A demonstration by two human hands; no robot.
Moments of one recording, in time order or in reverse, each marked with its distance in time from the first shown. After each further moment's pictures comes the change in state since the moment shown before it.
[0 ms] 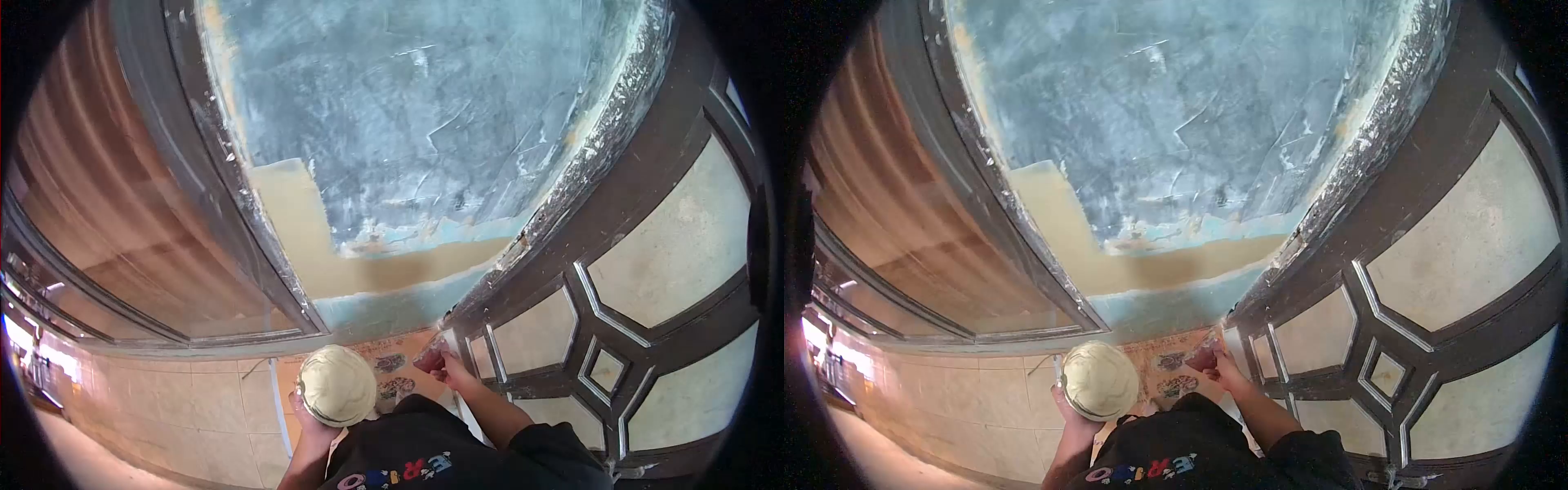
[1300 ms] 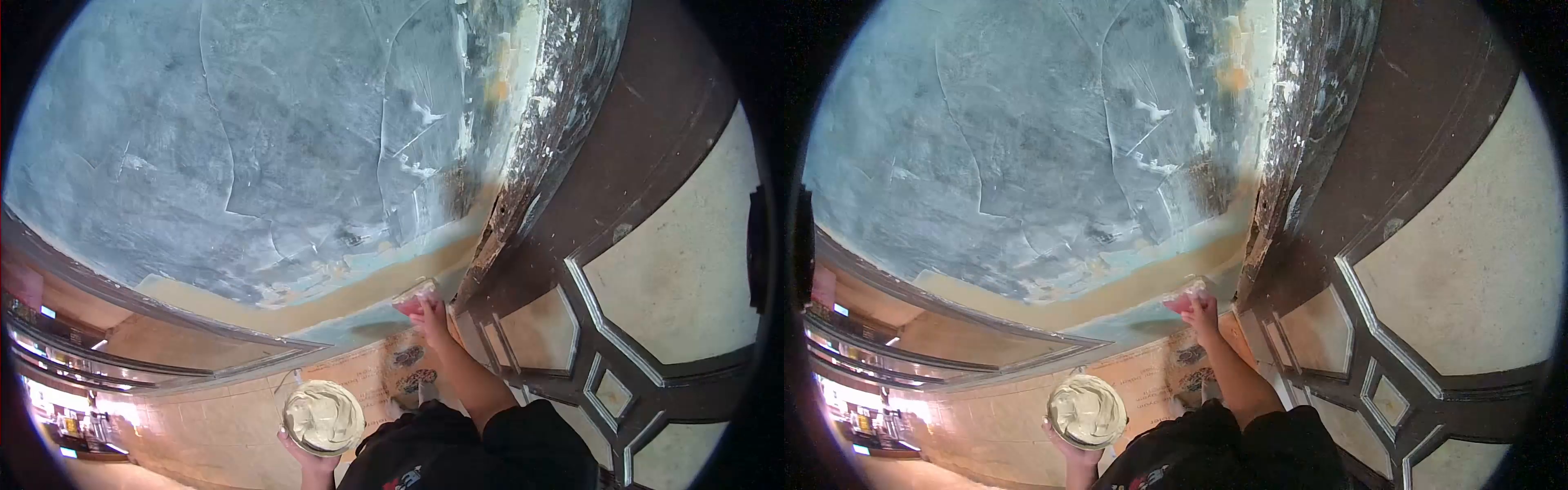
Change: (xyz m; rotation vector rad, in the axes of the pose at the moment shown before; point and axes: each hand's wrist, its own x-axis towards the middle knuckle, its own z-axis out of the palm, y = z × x) left_hand 0.019 -0.080 0.069 0.491 -0.004 0.324; right_hand 0.104 -0.120 0.014 0.342 -0.127 -0.382
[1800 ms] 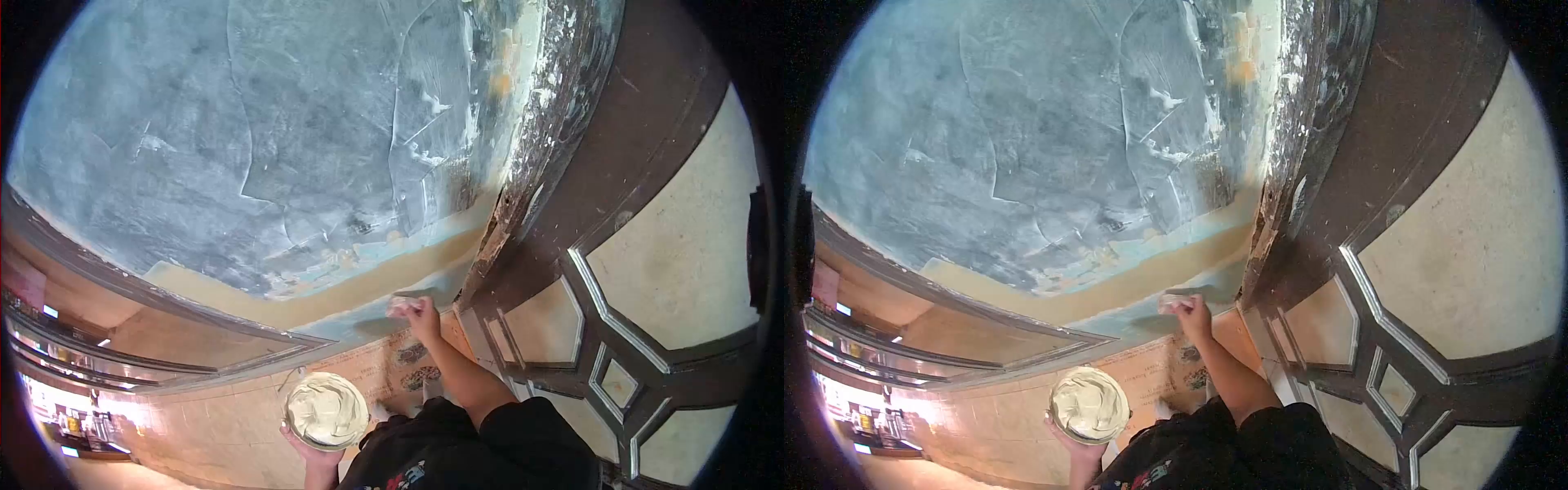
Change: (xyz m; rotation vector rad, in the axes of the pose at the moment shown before) left_hand 0.004 0.003 -0.008 -0.343 0.193 -0.225; right_hand -0.027 0.016 0.028 -0.693 0.090 -0.447
